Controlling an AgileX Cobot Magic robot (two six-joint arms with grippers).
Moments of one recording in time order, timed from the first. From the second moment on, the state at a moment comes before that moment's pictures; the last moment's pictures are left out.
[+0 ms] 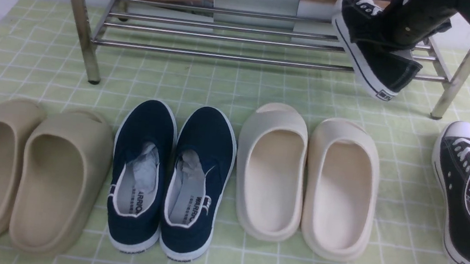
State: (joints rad) right arm 0.23 2.29 -2.29 -0.06 0.95 0.03; left arm -0.04 -0.01 0.03 -0.13 0.36 -0.08
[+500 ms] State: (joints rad) right arm 0.23 2.29 -2.30 0.05 0.85 -0.01; left arm -0.04 -0.01 0.03 -0.13 0.36 -0.08
